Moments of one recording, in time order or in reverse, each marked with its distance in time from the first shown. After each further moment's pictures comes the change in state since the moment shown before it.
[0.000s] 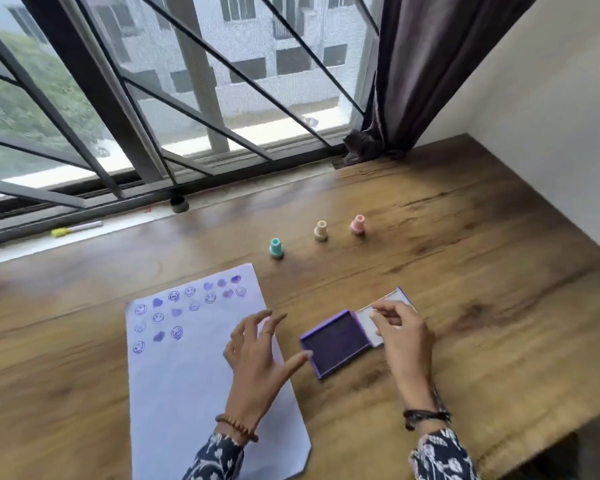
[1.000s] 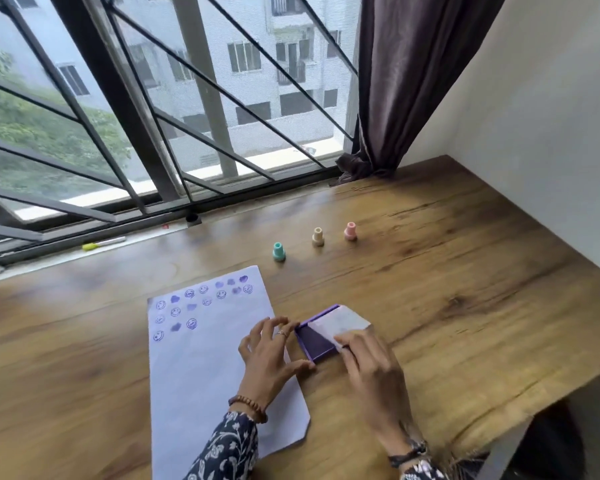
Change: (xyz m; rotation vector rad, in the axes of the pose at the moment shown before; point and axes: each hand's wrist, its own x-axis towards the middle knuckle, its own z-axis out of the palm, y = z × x) left_hand -0.018 -0.004 0.006 0.135 -0.211 0.091; right_hand -0.086 0.003 -0.012 -0.425 -0.012 -0.686
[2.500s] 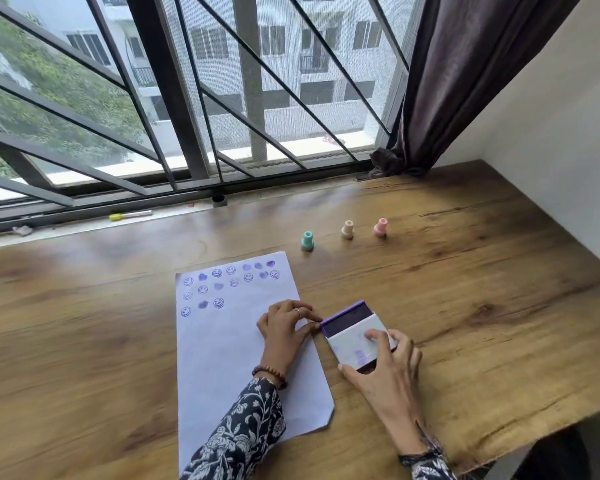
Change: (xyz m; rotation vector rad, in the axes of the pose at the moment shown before) left_hand 0.016 -0.009 -0.010 -0.287 0.177 -0.088; right_hand -0.003 -0.012 0.019 -0.060 -0.249 0.402
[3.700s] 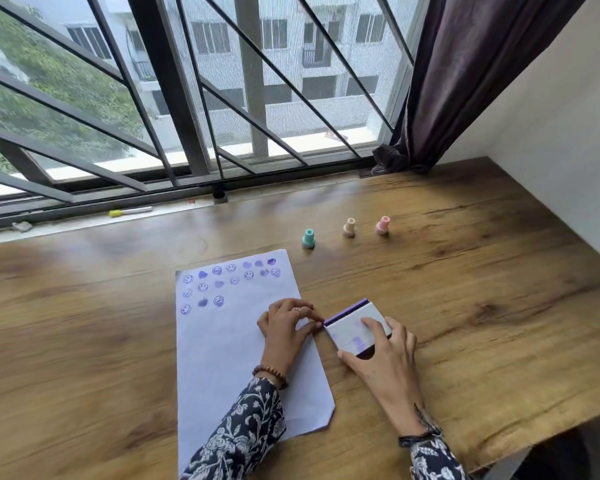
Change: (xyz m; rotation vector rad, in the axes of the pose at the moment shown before) left_hand 0.001 -0.004 0.003 0.026 0.002 0.025; right_hand 0.017 -0.008 -0.005 -0.023 -0.117 0.012
